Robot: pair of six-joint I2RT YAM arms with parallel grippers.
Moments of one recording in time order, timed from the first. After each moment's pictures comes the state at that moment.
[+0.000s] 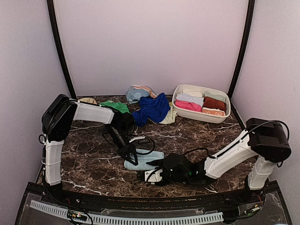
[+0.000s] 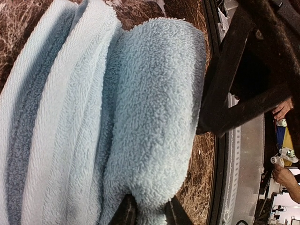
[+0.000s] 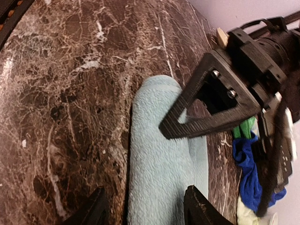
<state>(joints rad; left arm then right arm) -0.67 2.12 1.42 -0.99 0.83 0.67 1.32 1.76 0.67 0.54 0.25 -0.73</state>
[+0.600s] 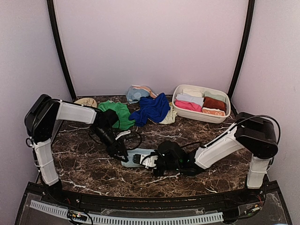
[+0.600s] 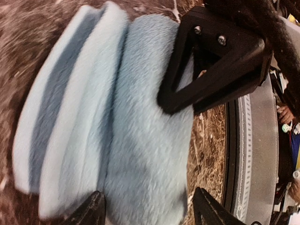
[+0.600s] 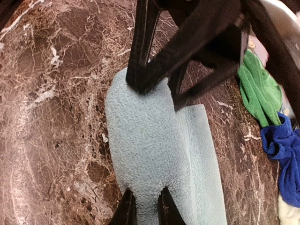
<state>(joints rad) -0.57 1.95 1.22 -0.84 0.84 0.68 1.19 1.90 0.83 0.49 0.05 -0.53</state>
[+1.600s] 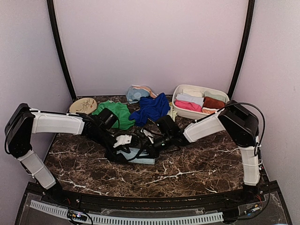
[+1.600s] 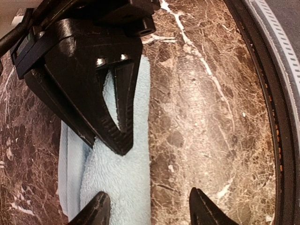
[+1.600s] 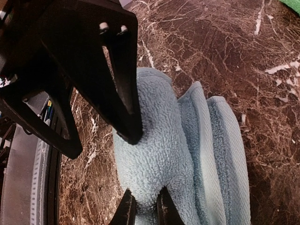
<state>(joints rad) -0.67 1.60 0.95 -0.52 0.57 0.83 0.90 2.12 1.21 0.14 -0.77 0.05</state>
